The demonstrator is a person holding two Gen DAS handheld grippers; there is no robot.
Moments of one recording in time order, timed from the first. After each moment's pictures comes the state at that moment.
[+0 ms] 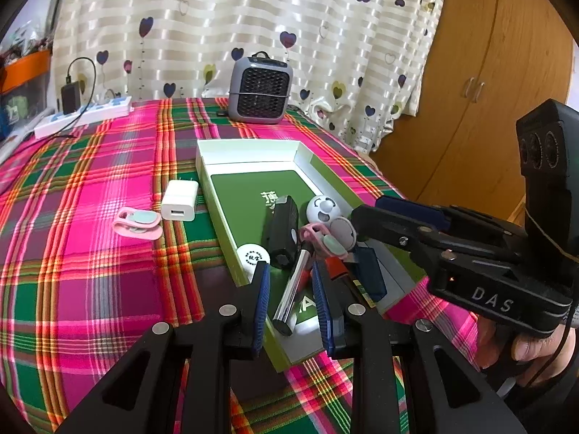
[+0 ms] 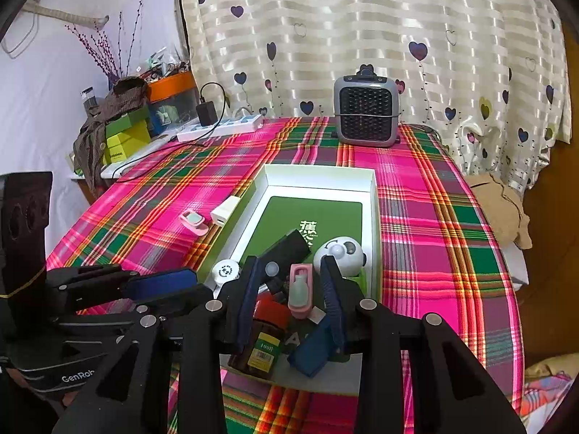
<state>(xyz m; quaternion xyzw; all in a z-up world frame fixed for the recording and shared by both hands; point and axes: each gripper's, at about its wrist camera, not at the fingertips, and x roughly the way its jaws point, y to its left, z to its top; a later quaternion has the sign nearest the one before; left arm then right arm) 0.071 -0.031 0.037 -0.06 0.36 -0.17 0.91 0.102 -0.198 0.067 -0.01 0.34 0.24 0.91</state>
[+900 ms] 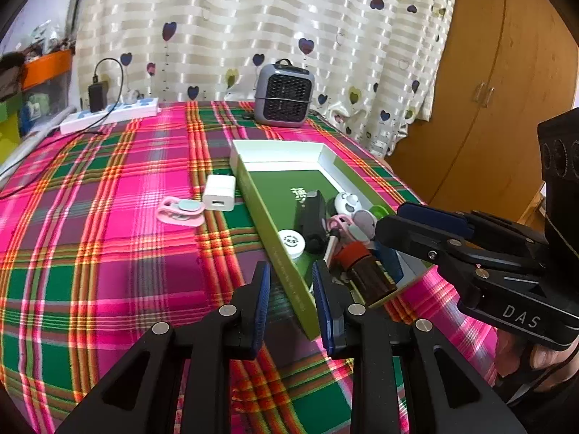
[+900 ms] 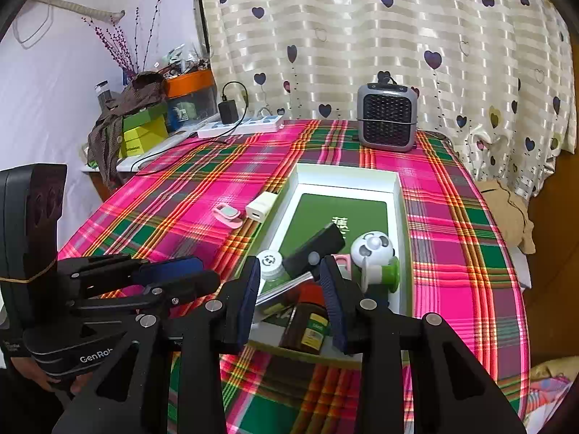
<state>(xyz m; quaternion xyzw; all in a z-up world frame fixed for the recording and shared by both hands) 0.049 -0.003 0.042 -0.06 0.36 -0.14 0.92 0.072 -0.176 0.077 -0.03 0.34 0.26 0.90</state>
